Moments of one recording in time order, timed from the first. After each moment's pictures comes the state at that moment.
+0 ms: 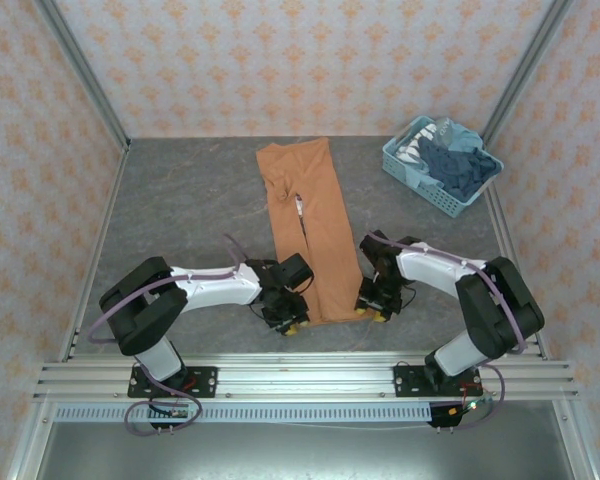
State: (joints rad) left arm -0.88 1.66 0.88 -0.55 0.32 -1.41; right arm 0.50 1.53 0.77 -0.87 -0.32 0.83
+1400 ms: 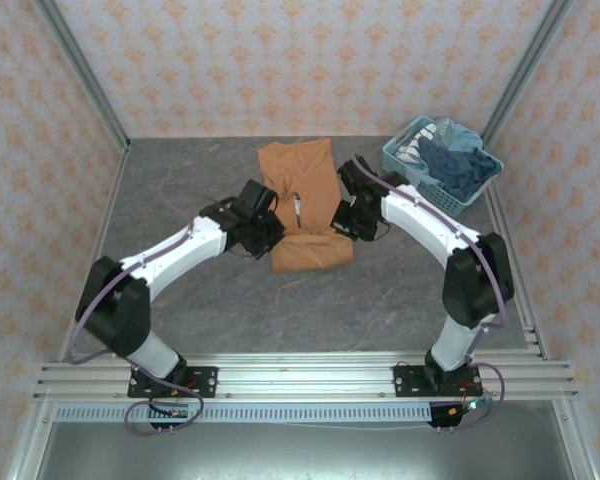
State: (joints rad) left arm -0.50 1.61 1.21 -0.63 0.11 -1.22; right arm 0.49 1.78 1.50 -0.98 -0.15 0.85
